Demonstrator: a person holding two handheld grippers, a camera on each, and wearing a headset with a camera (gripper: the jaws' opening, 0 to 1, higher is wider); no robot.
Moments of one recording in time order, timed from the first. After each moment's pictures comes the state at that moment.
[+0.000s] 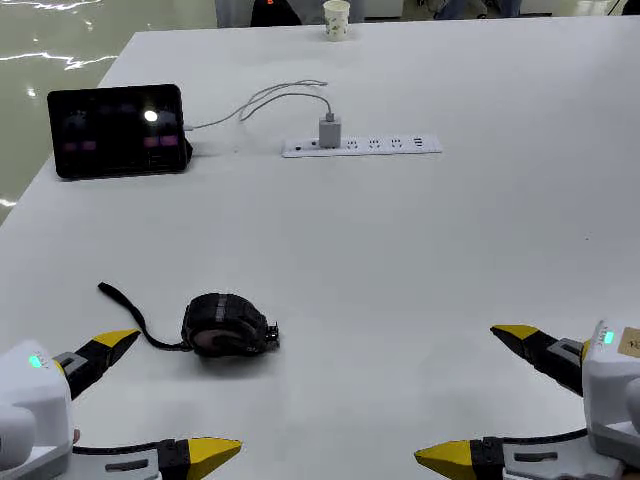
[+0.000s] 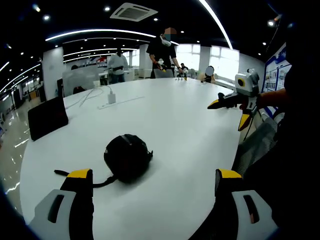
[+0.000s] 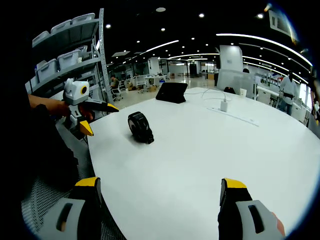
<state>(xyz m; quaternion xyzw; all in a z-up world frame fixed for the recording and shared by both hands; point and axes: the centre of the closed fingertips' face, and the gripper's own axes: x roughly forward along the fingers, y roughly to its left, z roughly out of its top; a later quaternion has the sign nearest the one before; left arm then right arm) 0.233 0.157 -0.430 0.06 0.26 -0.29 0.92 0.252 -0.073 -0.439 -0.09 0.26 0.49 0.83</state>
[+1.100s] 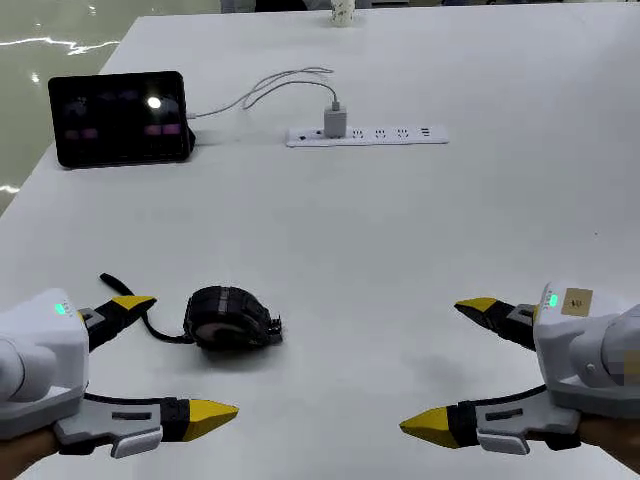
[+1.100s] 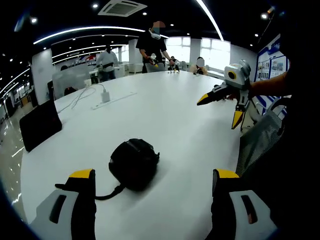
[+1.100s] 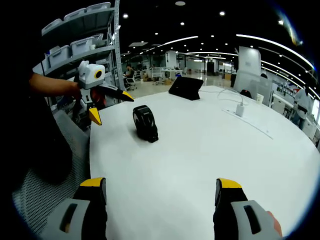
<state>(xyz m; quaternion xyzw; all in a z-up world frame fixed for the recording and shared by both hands) 0.262 0.162 -0.436 0.10 0.27 -0.33 0.90 0.276 -0.045 -0.453 -0.15 0.26 0.54 0.78</state>
